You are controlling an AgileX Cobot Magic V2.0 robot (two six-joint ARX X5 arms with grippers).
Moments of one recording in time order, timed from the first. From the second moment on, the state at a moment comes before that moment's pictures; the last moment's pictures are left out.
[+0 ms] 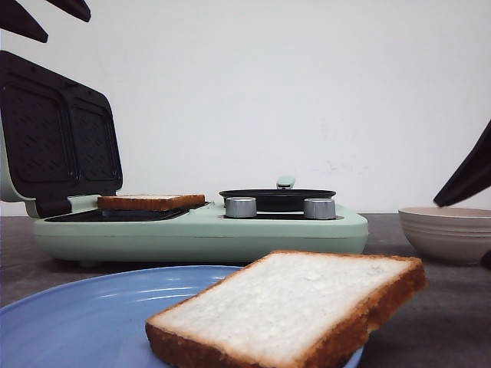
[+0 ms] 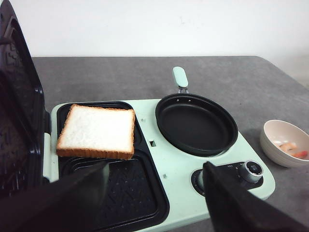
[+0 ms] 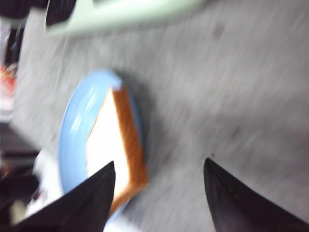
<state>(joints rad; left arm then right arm) -0.45 0.73 0.71 -0.24 0.02 -0.19 0.25 0.75 0.29 -0.33 -0.74 0.56</state>
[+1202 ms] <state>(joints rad) -0.45 0.69 0.71 -0.23 0.02 -0.19 0.53 1.02 0.29 0.00 -0.68 0.65</state>
